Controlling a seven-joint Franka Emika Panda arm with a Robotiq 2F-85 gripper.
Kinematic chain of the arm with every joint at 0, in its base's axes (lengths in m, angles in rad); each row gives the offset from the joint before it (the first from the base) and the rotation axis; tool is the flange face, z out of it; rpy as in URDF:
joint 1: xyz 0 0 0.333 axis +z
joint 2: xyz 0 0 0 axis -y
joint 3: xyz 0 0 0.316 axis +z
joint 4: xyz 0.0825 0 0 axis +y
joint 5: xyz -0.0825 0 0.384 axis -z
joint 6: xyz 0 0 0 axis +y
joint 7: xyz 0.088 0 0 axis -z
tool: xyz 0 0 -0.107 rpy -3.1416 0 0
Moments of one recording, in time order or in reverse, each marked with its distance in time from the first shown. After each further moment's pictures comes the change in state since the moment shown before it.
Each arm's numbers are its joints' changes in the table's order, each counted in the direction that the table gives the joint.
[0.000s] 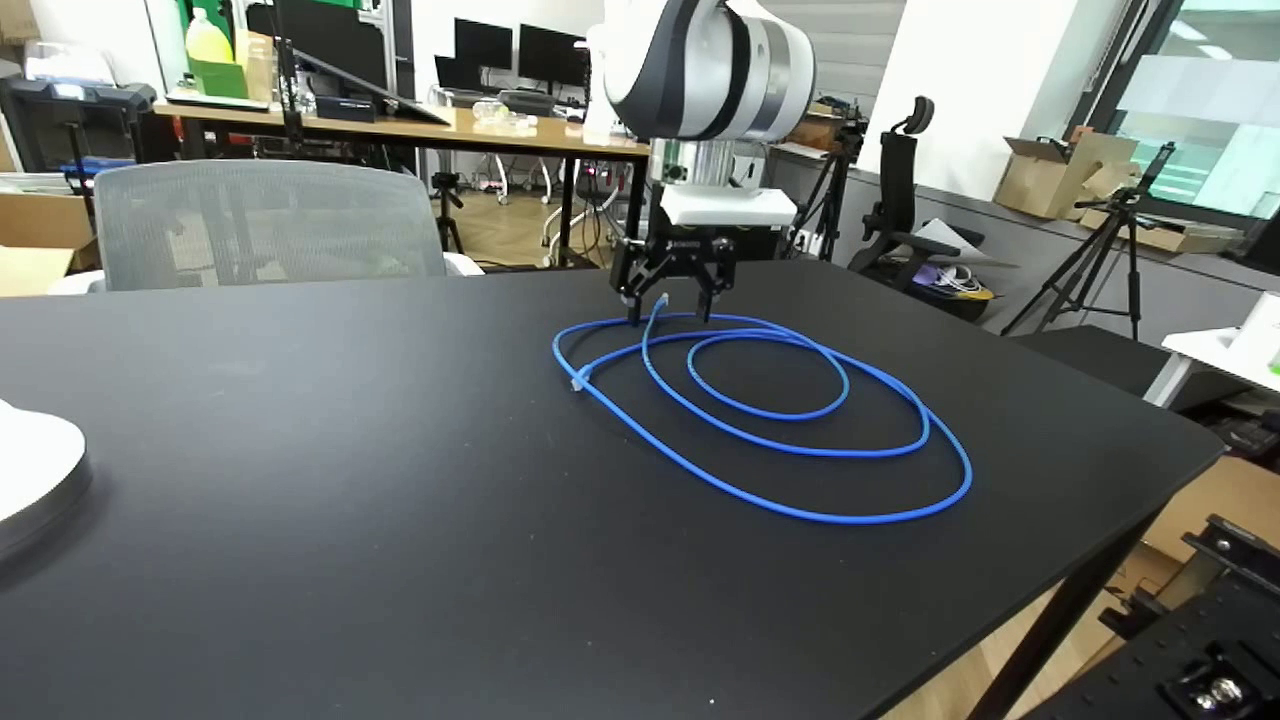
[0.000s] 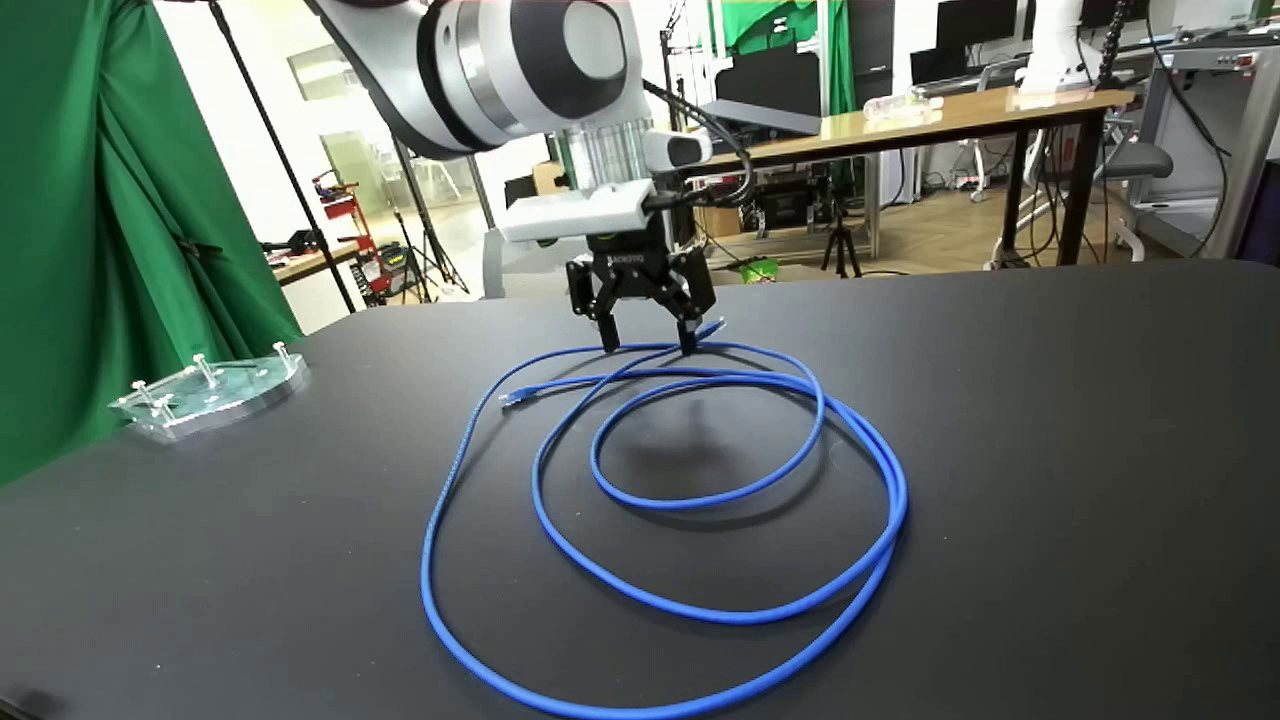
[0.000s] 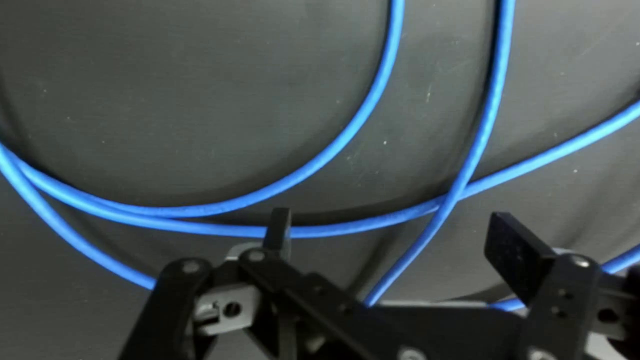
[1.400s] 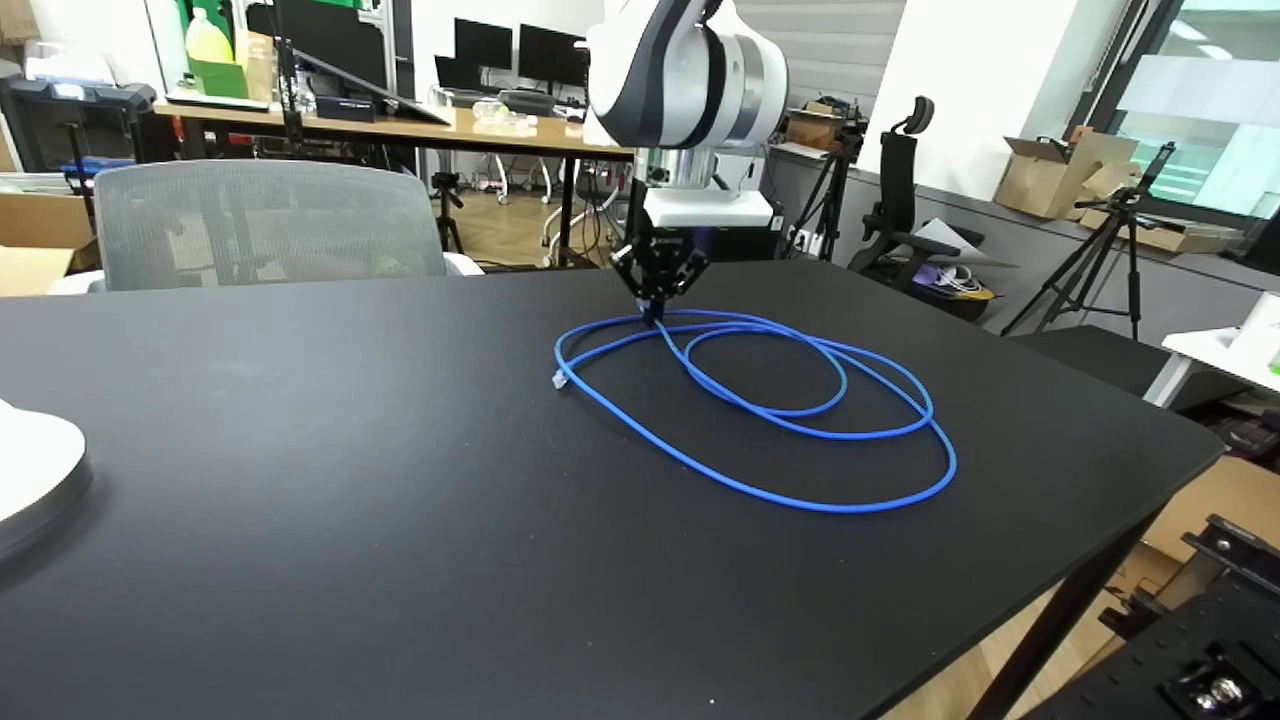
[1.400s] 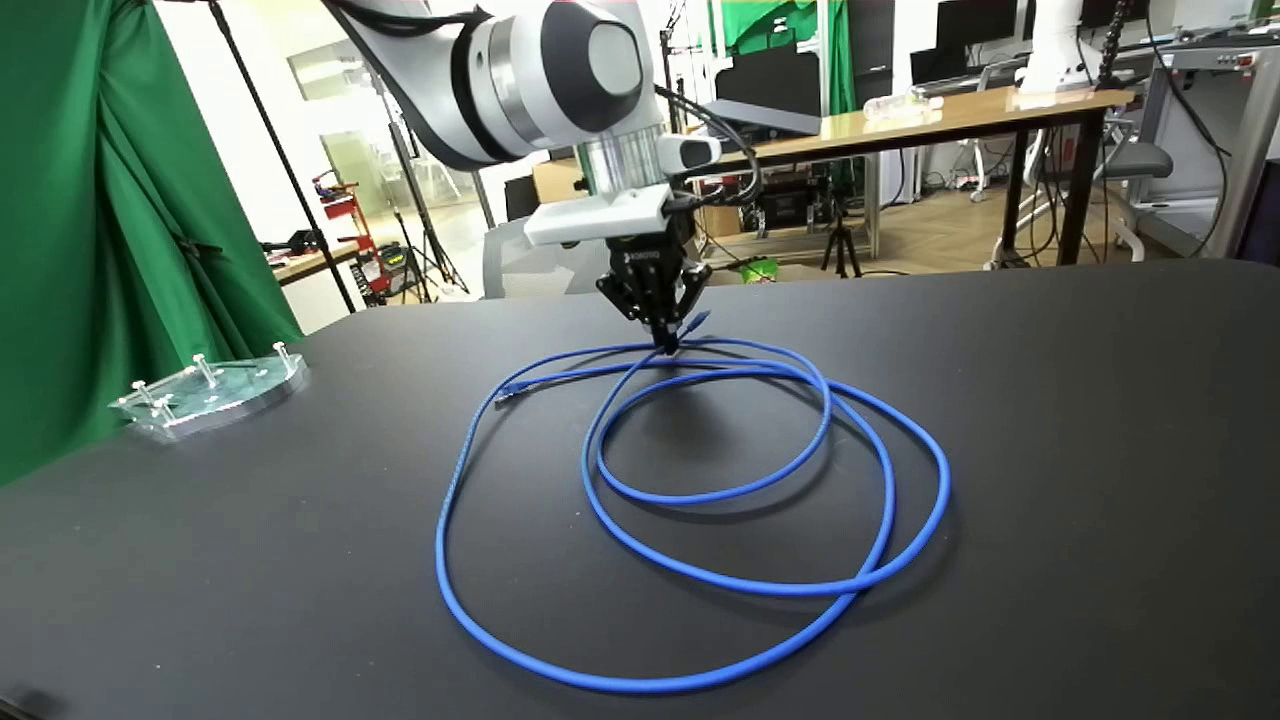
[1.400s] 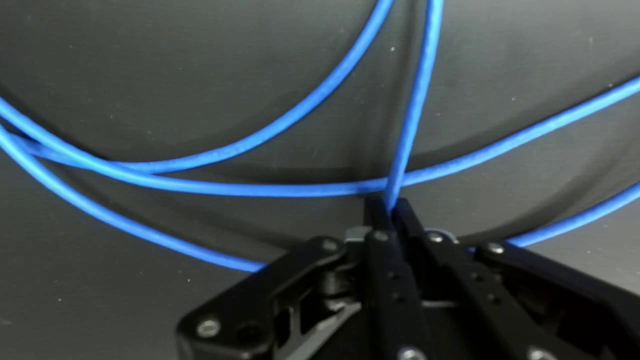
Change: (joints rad) arm 0.008 -0.086 -0.008 -0.133 0.007 -0.003 0.004
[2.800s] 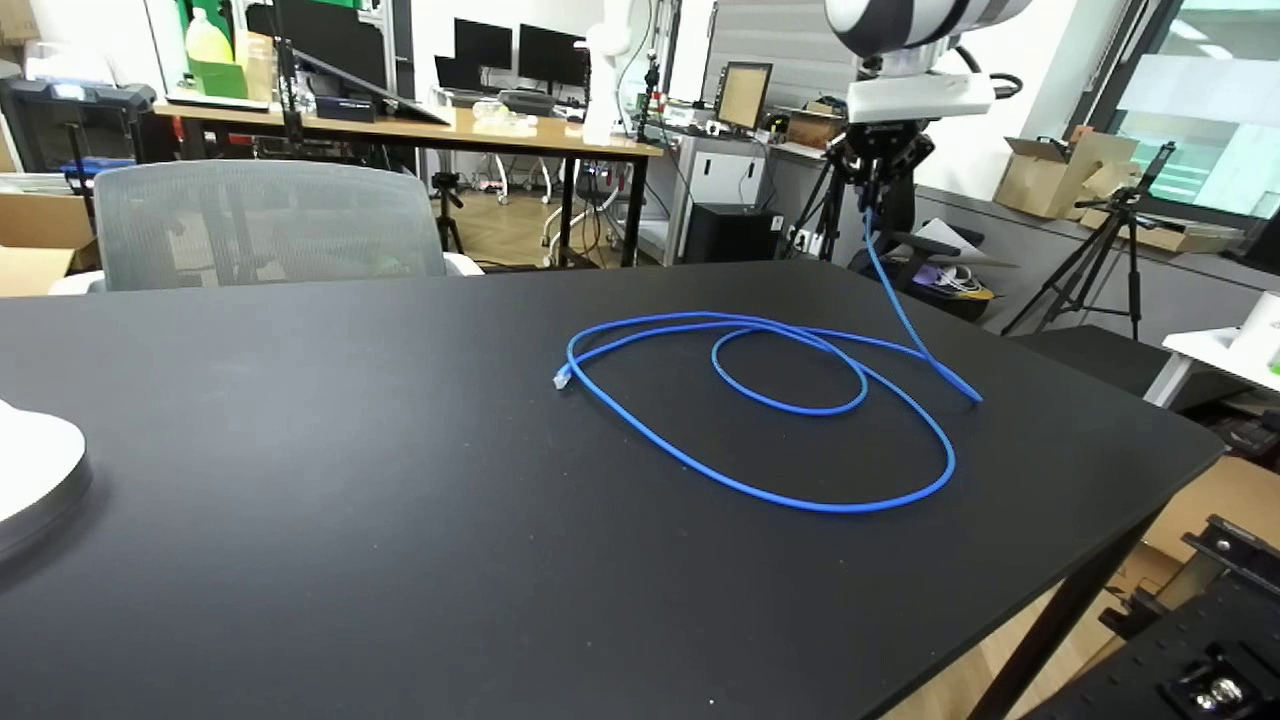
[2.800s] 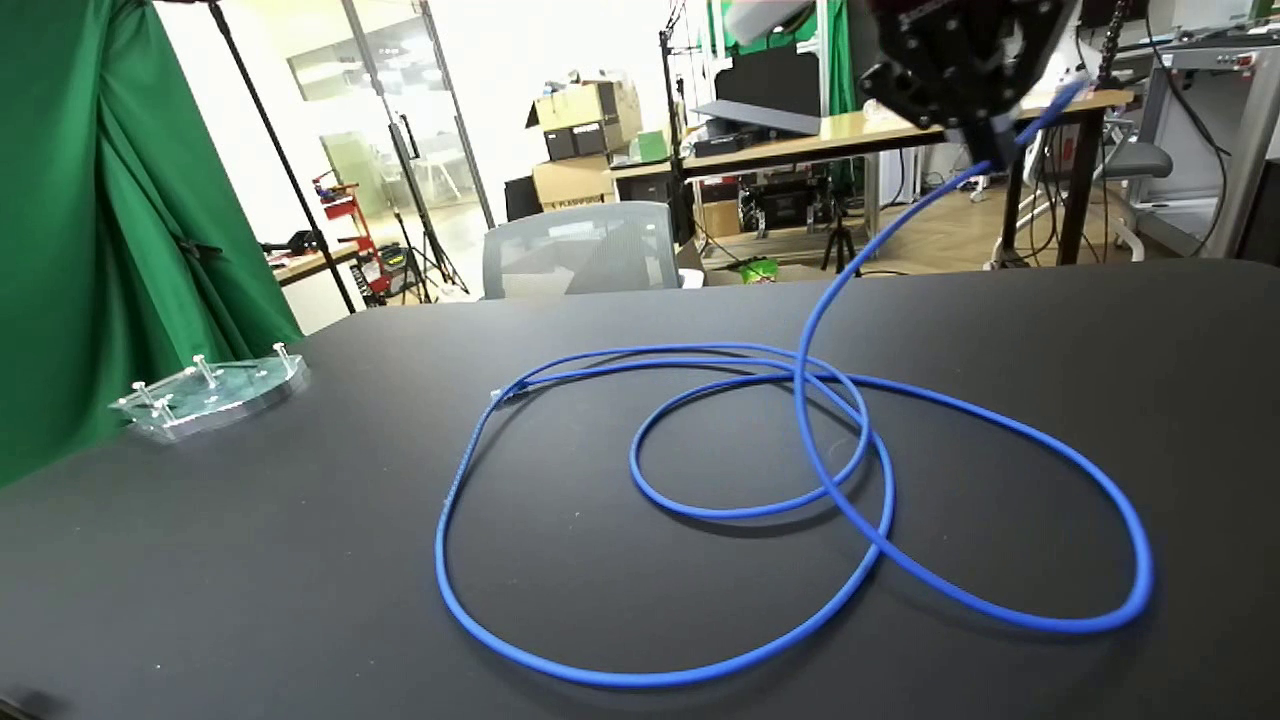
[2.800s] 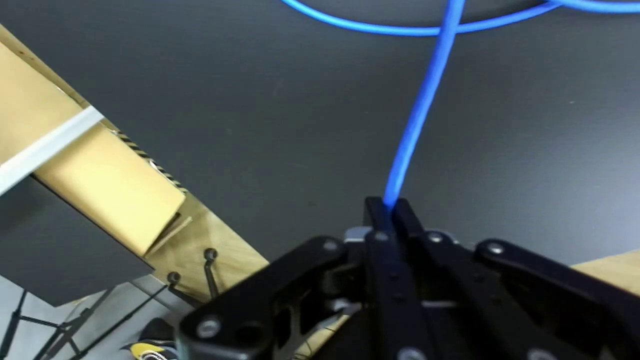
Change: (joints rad) arm -0.045 0.290 -0.361 0.189 0.189 -0.120 0.332
